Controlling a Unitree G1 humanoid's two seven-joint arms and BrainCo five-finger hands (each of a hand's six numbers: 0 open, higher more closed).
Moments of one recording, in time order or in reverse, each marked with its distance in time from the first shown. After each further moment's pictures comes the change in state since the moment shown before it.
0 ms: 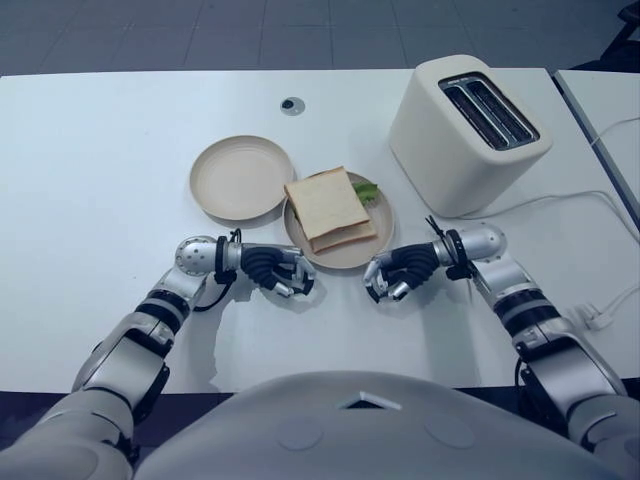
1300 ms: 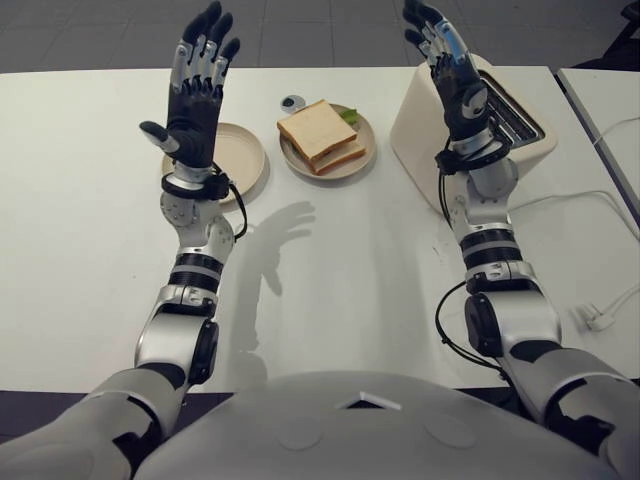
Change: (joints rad) left arm -0.158 -0.300 0.517 -0.171 -0.337 -0.002 0.551; right arm -0.309 0.263 -0.408 0.095 -0.062 -0.399 -0.971
